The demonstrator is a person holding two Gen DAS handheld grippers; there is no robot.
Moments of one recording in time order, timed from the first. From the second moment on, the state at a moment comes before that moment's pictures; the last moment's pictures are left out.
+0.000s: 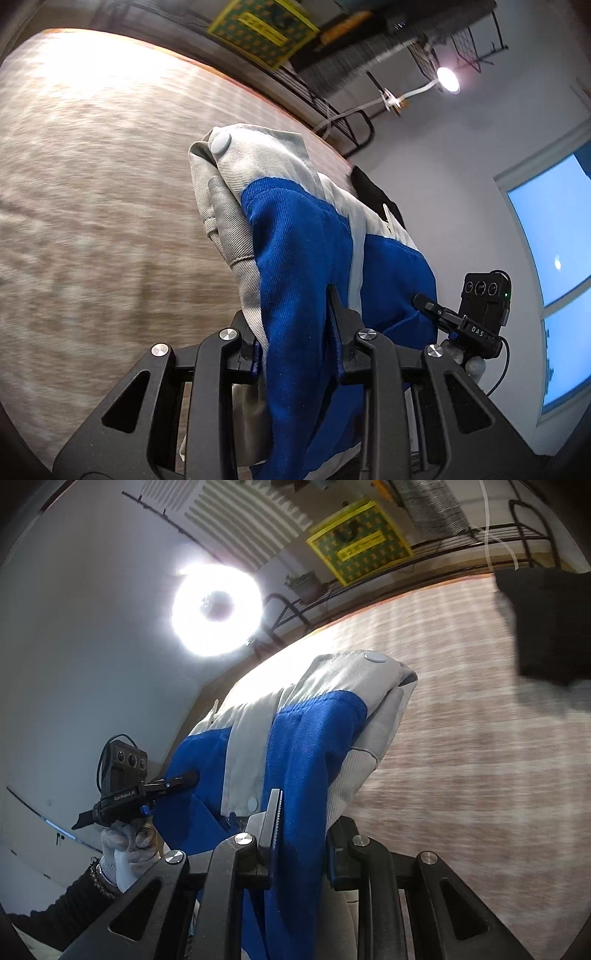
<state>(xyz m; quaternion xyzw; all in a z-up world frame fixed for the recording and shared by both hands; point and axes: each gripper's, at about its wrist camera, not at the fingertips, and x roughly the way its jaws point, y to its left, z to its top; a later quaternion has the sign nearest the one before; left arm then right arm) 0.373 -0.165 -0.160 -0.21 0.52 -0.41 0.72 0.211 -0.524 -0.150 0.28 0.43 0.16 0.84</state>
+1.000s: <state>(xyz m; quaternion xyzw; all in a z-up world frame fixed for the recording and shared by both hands) 0.393 -0.486 -0.126 -0.19 0.47 -0.53 0.68 0.138 -0.761 -0.077 0.26 0.35 0.01 0.90</state>
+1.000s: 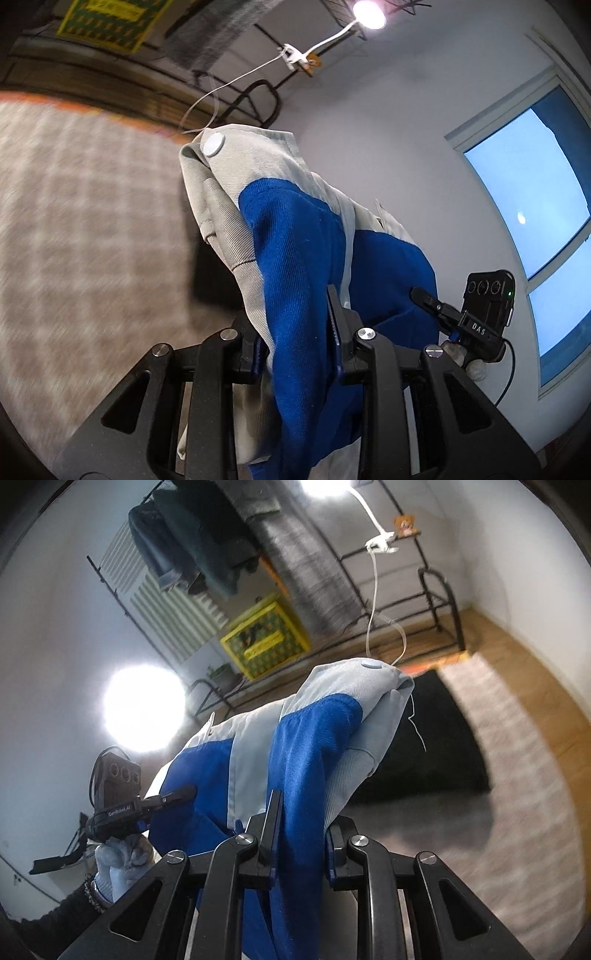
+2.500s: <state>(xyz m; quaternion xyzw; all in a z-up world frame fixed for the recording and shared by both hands) 0.425 -0.568 -0.102 -0.08 0.42 -0.46 0.78 0.226 -0.859 -0.080 0.14 0.36 -0.21 0.90</state>
